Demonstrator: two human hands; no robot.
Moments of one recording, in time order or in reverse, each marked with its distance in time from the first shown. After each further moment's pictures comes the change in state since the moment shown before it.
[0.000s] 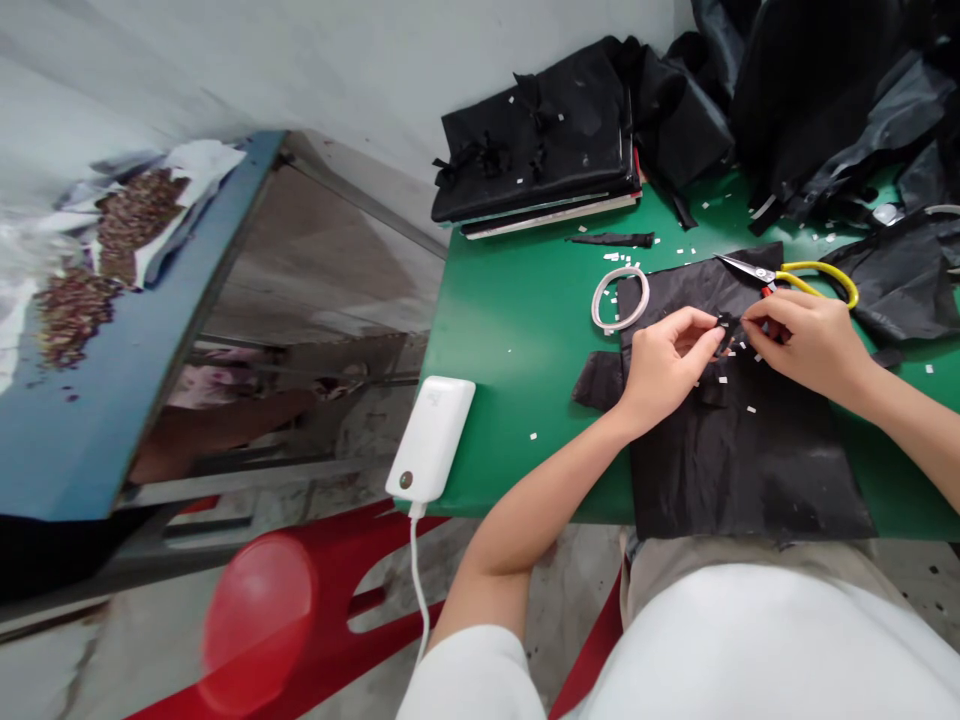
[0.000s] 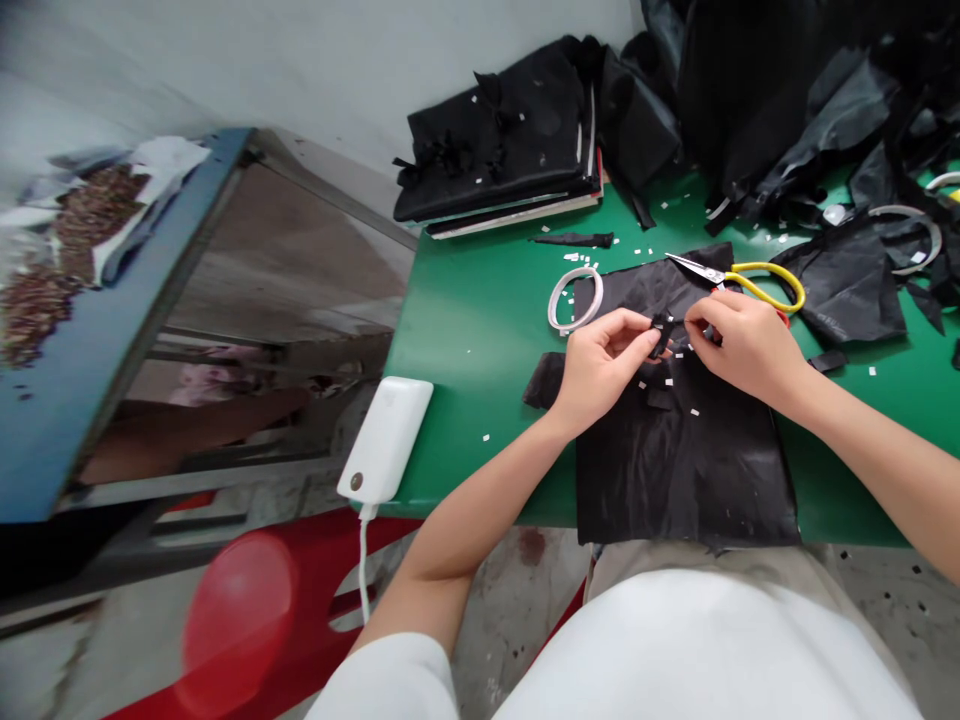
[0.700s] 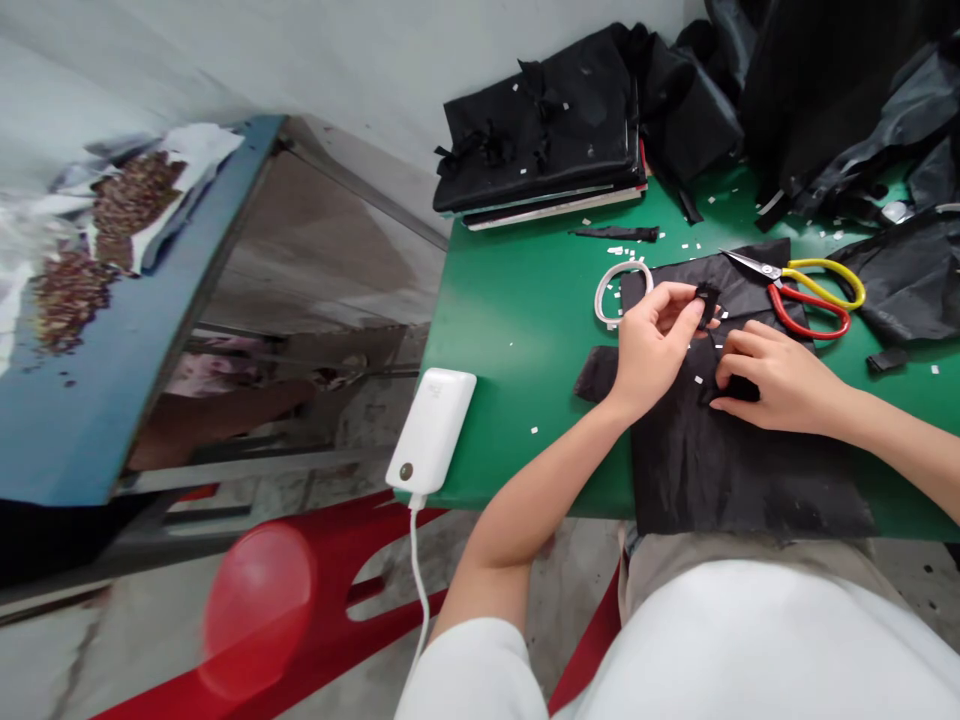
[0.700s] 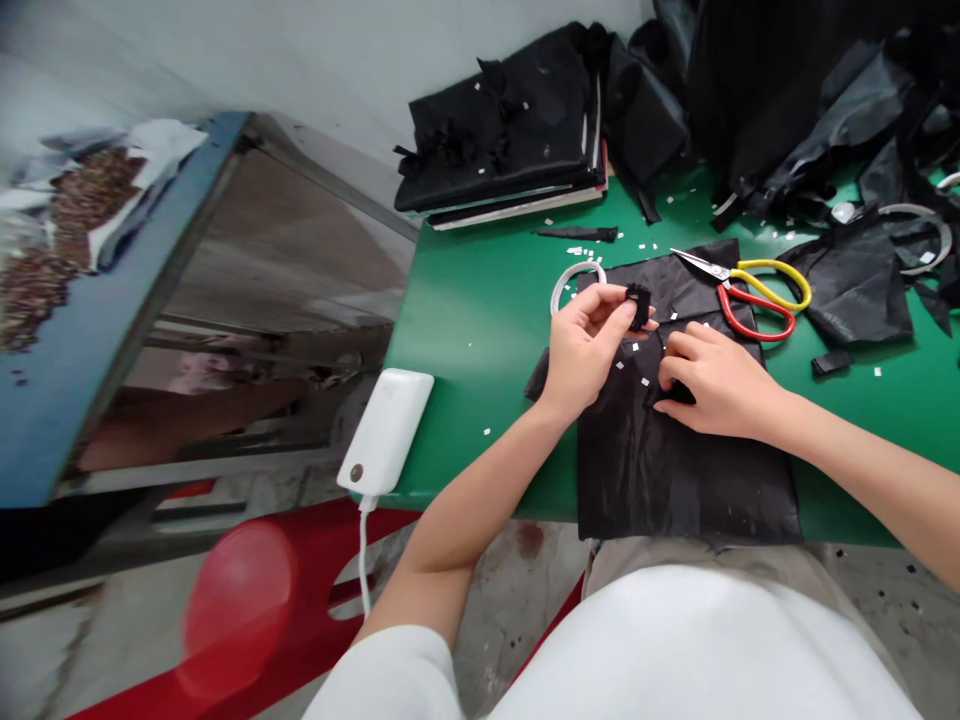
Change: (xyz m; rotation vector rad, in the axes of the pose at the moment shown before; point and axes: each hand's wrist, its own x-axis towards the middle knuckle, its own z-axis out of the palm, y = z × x) left_hand 0.008 0.004 -0.009 -0.055 0.090 0.023; right_hand -0.009 -0.029 0.002 0.102 -0.358 -0.235
